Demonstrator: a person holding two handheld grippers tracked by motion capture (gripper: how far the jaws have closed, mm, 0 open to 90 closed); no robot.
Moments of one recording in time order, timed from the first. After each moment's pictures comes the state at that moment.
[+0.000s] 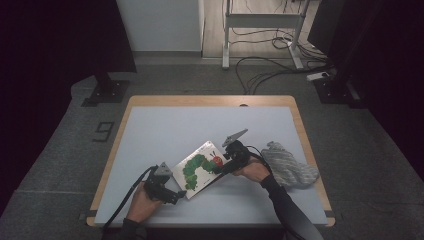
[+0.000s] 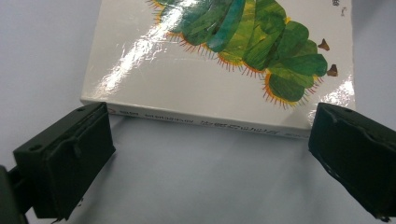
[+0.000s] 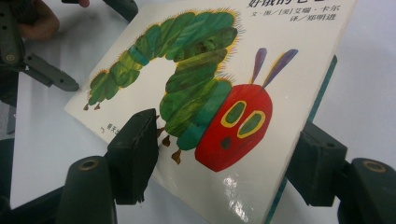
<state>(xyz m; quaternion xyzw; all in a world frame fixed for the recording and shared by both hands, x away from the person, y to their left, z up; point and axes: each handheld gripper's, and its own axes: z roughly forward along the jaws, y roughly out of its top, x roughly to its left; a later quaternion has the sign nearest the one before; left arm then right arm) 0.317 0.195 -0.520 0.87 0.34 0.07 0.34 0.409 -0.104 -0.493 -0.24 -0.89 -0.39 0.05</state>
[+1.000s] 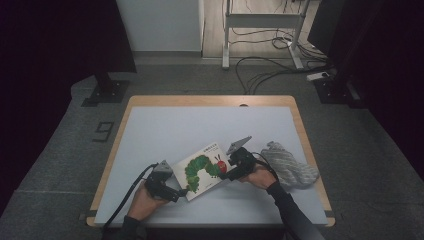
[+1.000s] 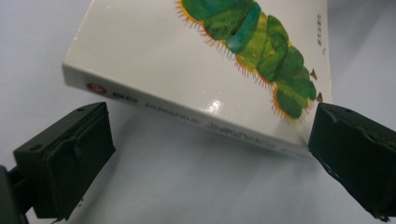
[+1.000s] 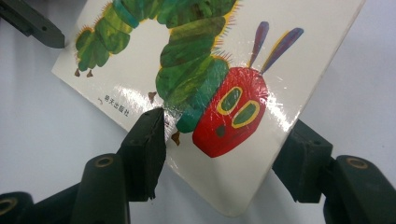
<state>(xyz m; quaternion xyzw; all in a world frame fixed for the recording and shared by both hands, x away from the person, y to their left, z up) 0.323 0.190 -0.514 0.87 0.34 0.04 0.36 0.387 -0.118 -0.496 -0.23 -0.90 -0.36 0.01</state>
